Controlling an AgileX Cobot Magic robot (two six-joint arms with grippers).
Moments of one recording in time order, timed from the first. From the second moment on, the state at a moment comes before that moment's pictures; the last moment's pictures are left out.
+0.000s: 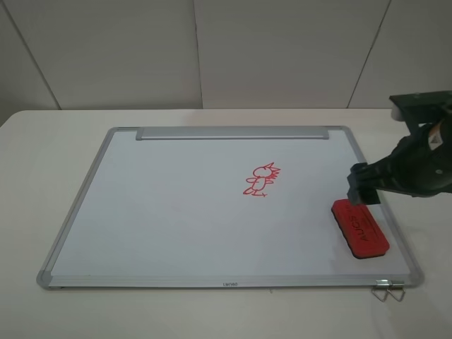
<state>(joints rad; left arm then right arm) 0.02 -0.01 -0.50 0.02 1.05 -0.02 0.29 1.29 -0.67 -0.24 0.69 0.35</state>
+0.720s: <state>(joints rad) 0.02 -0.01 -0.50 0.02 1.05 -0.02 0.29 0.15 -0.70 0.00 1.21 0.21</state>
